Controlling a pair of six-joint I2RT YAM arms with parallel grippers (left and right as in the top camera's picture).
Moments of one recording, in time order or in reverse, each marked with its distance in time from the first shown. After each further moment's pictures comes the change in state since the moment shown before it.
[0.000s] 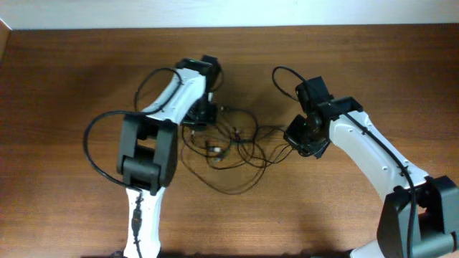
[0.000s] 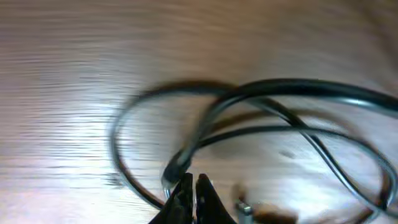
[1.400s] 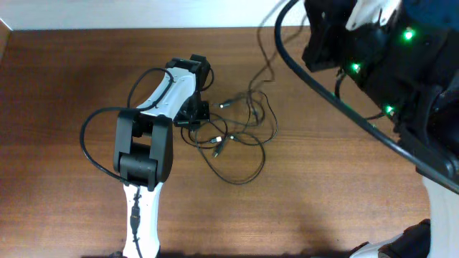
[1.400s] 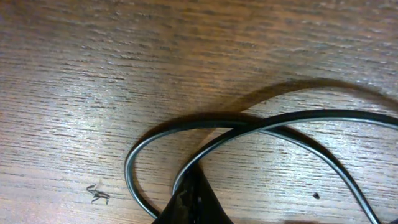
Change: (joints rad) left arm 0.045 0.029 0.000 0.032 0.018 -0.091; right arm 0.242 -0.066 1.321 -0.207 0.283 -0.641
